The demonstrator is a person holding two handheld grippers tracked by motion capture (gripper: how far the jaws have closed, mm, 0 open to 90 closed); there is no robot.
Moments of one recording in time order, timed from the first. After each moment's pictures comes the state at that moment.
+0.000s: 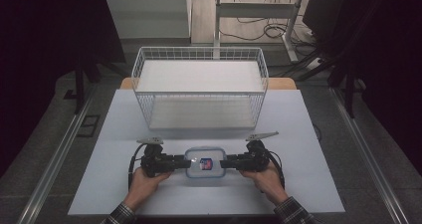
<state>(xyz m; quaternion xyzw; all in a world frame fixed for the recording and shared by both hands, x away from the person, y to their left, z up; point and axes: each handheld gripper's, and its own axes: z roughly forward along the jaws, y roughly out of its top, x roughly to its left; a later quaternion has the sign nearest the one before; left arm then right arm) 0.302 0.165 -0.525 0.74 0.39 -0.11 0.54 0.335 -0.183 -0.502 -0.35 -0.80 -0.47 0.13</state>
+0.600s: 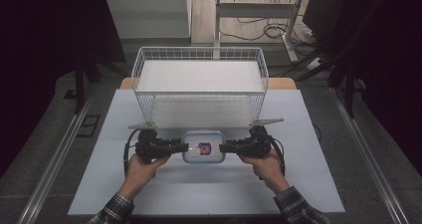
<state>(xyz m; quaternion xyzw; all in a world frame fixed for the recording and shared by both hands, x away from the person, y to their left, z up) 0.319 0.172 -0.472 0.73 0.39 -0.06 0.56 0.355 -0.179 -0.459 -0.34 -0.78 -0.52 0.12</state>
